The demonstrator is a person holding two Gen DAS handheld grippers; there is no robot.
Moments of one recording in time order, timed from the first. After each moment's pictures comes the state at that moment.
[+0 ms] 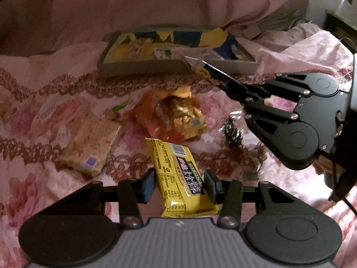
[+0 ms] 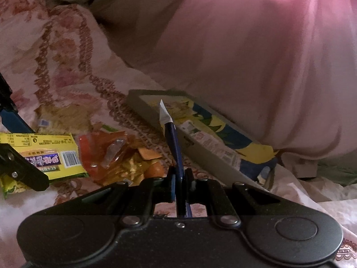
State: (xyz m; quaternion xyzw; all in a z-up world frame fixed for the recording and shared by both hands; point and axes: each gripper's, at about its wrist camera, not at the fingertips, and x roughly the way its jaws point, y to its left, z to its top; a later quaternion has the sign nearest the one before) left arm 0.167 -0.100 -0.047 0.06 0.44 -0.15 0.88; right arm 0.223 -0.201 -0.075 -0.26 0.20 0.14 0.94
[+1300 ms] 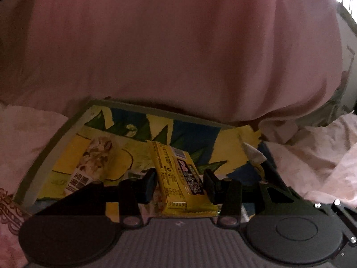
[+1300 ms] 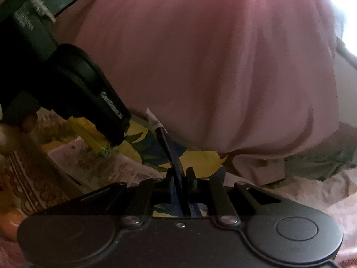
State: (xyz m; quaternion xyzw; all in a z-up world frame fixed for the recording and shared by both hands) left arm 0.429 -0.176 -0.063 -0.05 0.32 -0.12 0.94; right arm 0.373 -0.261 -0.083 -0.22 0.16 0.00 0.96
